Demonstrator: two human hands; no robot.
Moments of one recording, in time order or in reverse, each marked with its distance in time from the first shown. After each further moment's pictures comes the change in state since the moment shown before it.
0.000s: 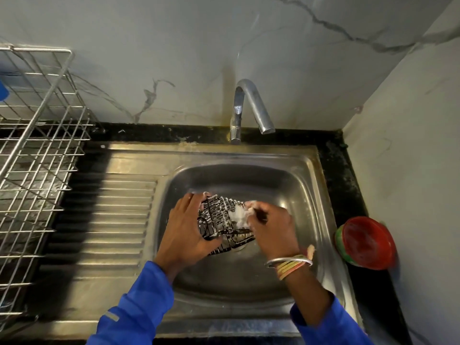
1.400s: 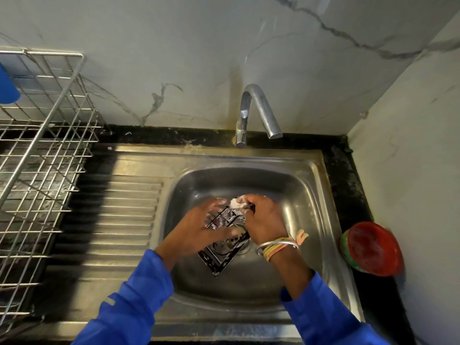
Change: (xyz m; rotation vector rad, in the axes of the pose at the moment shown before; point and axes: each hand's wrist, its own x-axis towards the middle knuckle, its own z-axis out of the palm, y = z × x) left_hand 0.022 -0.005 -0.006 -0.308 -0.382 -0.207; right_hand 0.027 -0.013 0.023 -0.161 -0.071 -0.103
